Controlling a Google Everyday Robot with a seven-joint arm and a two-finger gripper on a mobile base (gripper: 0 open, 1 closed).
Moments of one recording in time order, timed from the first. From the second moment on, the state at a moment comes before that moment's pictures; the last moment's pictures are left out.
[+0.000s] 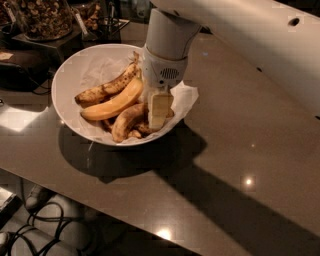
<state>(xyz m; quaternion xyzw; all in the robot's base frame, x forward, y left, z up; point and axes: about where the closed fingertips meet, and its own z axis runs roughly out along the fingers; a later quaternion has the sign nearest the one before) 0.523 0.005 0.888 -0.77 0.62 0.07 0.08</state>
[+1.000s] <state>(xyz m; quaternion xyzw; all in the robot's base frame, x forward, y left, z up) 0.524 0.002 0.883 -0.77 0.63 0.05 0.07</state>
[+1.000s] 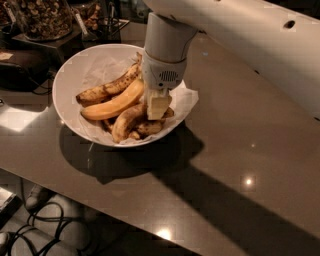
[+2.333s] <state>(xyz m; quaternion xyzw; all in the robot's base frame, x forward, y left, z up) 0.499 -0.018 0.927 -0.75 0.64 0.06 0.14</state>
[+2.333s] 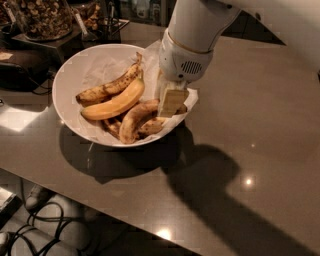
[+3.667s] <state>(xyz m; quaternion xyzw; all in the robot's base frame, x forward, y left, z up) 0.417 0.000 1.003 -0.77 0.61 -0.01 0.19</state>
